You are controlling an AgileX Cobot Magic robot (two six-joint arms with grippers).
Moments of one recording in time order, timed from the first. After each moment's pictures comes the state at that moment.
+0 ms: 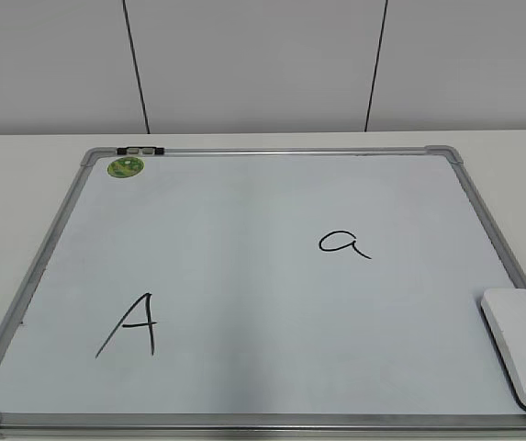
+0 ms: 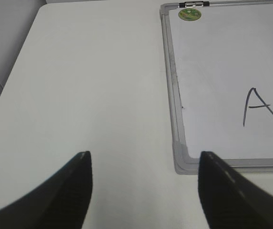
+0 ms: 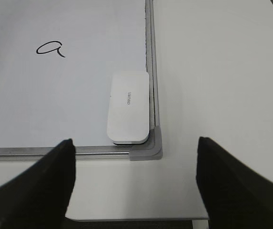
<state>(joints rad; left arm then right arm) -0.01 0.01 -0.51 0.04 1.11 -0.03 -0.01 -0.02 -0.49 0.03 1.14 0.00</state>
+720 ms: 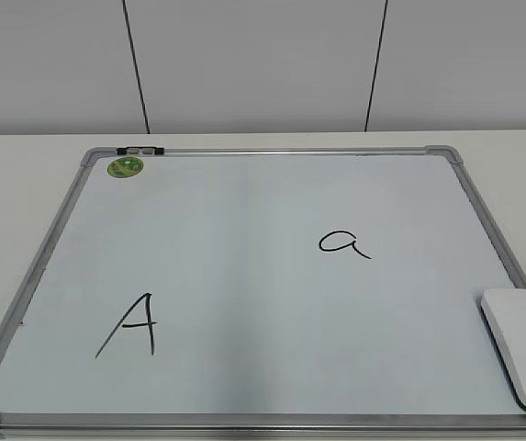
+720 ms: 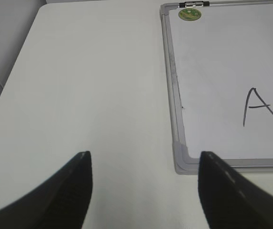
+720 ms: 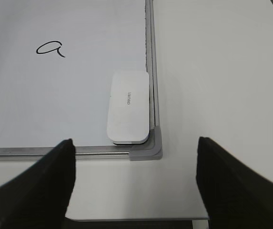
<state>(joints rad) -0.01 0.01 -0.51 0.04 1.11 -0.03 -0.01 -0.02 -0.49 0.03 1.14 0.00</state>
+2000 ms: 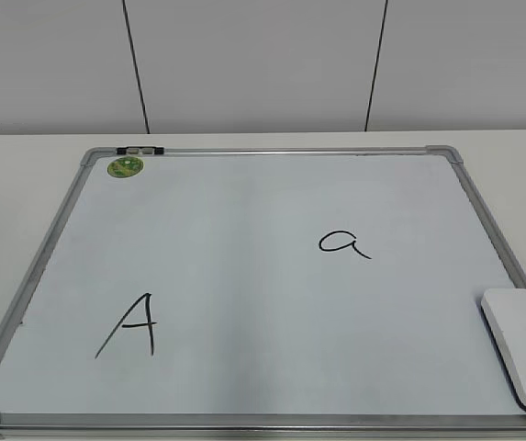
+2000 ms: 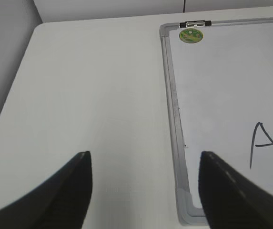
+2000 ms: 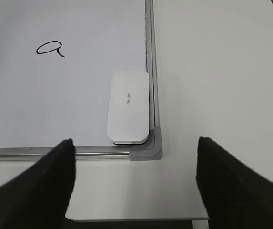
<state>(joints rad) -0.01 0.45 -0.57 0.04 0.78 -0.03 -0.01 -0.02 -0.49 0.03 1.14 0.00</state>
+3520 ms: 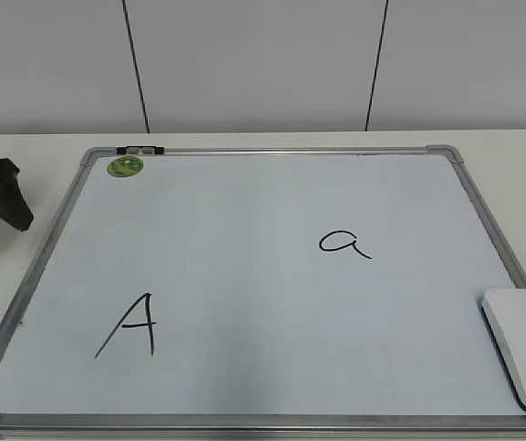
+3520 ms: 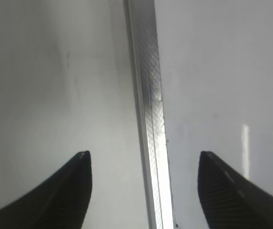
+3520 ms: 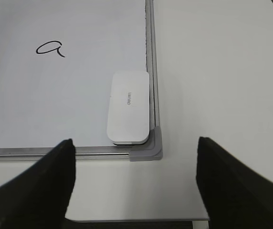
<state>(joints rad) 0.10 1.95 -1.35 -0.37 0.92 0.36 -0.01 -0.02 -0.49 0.03 1.14 0.00</state>
